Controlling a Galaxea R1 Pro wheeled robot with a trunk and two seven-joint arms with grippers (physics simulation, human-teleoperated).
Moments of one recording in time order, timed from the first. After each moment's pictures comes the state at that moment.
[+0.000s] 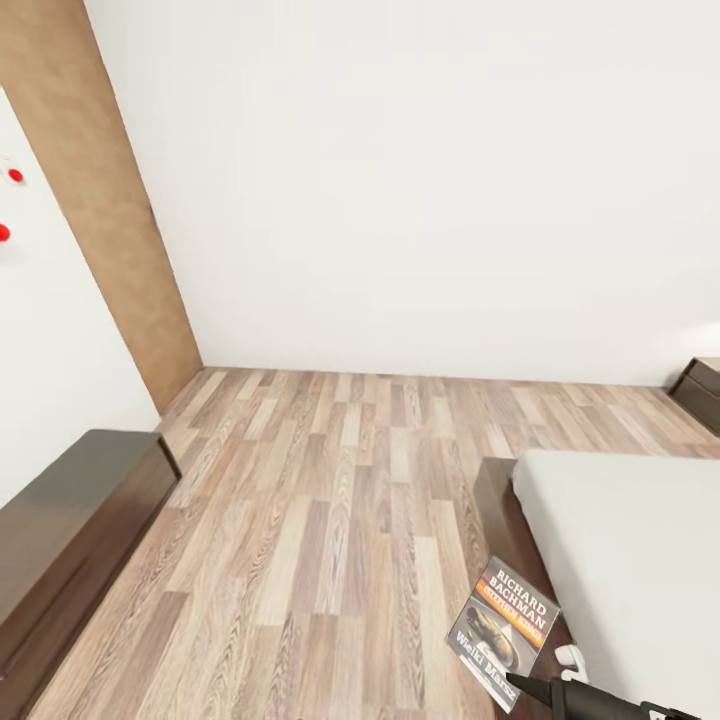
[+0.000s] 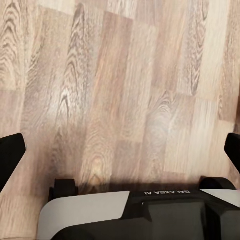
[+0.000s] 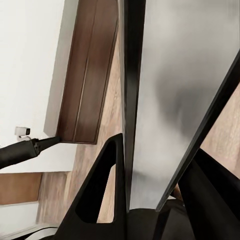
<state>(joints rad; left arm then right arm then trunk) -0.36 0.14 0.09 -0.02 0.15 -0.23 -0.44 -0.47 -0.34 -0.21 -0.14 -0.08 0.12 1.30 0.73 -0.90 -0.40</state>
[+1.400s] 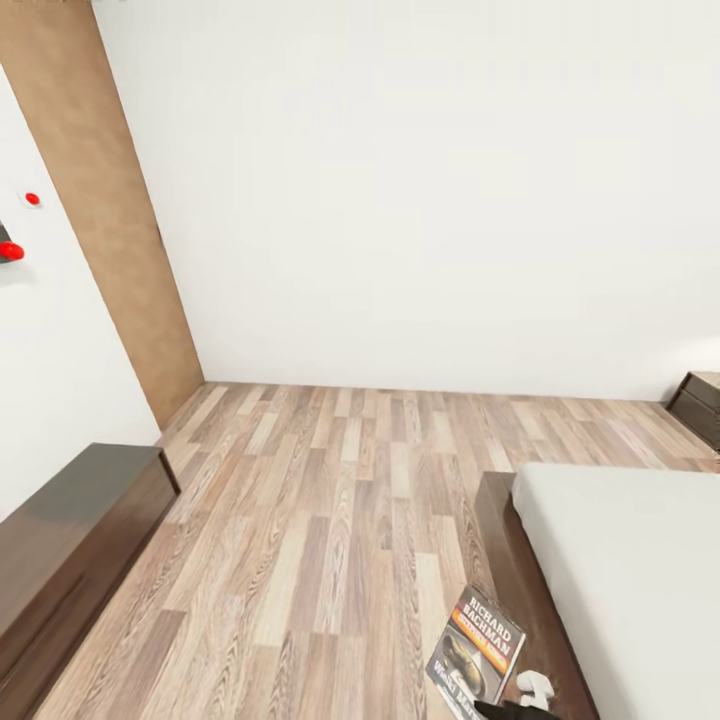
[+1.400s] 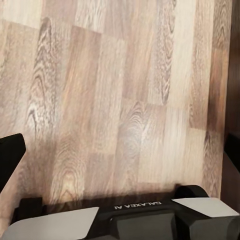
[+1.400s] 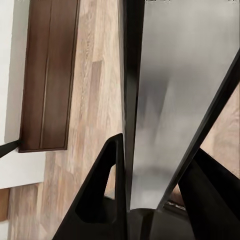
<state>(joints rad) -0.36 0.07 0.09 -0.03 0.15 -0.22 -0.44 -0.47 -0.21 -0.21 -0.03 -0.08 0.05 0.99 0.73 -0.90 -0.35</state>
